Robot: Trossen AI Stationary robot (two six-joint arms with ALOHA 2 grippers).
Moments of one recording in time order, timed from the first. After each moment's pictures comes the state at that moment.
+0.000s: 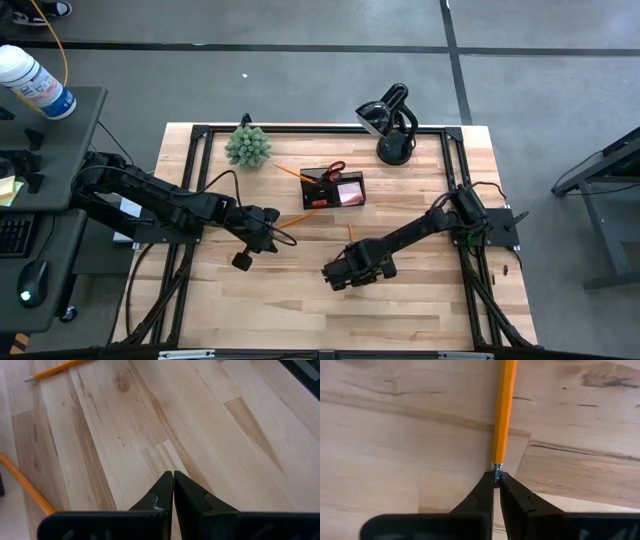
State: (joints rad) left arm -0.08 1.23 0.54 -0.15 0.18 0.18; right arm 0.38 2.09 1.46 -0.88 -0.17 1.74
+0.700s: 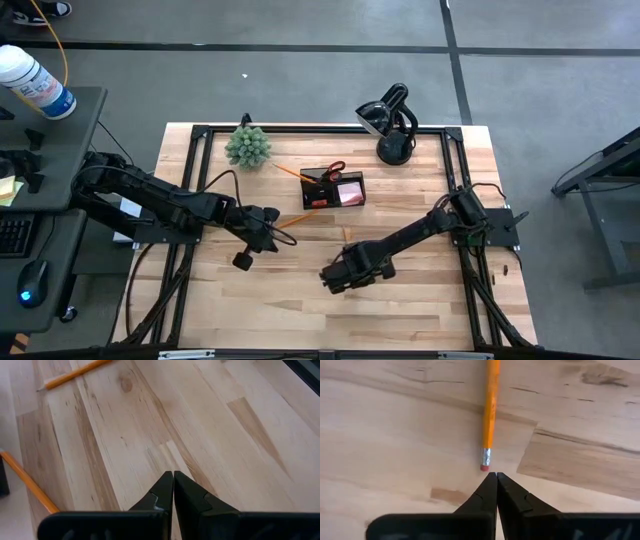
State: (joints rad) left arm -0.08 1.23 0.54 -0.14 0.17 0.18; right arm 0.39 2.09 1.54 -0.97 -0.13 1.71
